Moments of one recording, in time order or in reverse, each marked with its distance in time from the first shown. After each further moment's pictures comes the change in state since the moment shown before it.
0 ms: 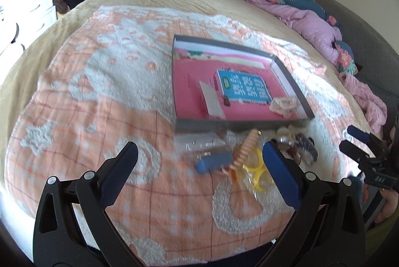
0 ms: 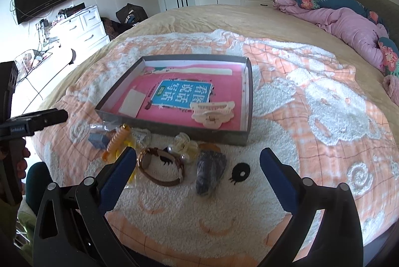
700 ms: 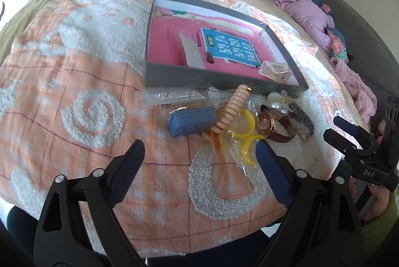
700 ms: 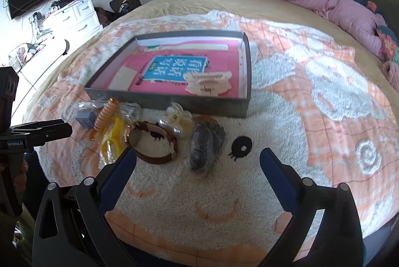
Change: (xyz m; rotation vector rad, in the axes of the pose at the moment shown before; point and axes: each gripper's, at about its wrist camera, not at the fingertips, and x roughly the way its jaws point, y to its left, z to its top) left arm 0.038 -0.008 -0.035 -0.042 0.124 -0.098; right arm 0.025 -0.004 -0.030 0.021 0.072 -0.029
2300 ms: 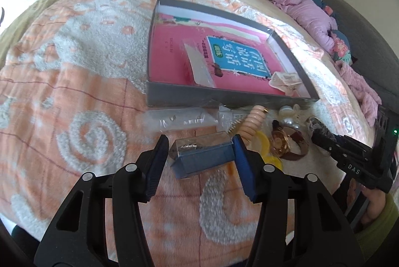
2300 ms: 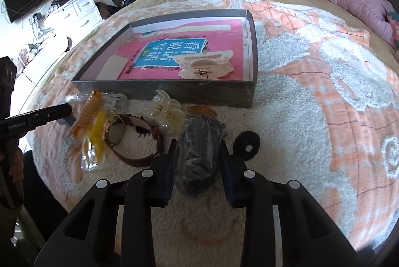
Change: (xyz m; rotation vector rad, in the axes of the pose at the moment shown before) left arm 0.010 0.009 0.019 0.016 -0.040 0.010; right arm 0.036 -0.024 -0.001 0.027 0.052 0.076
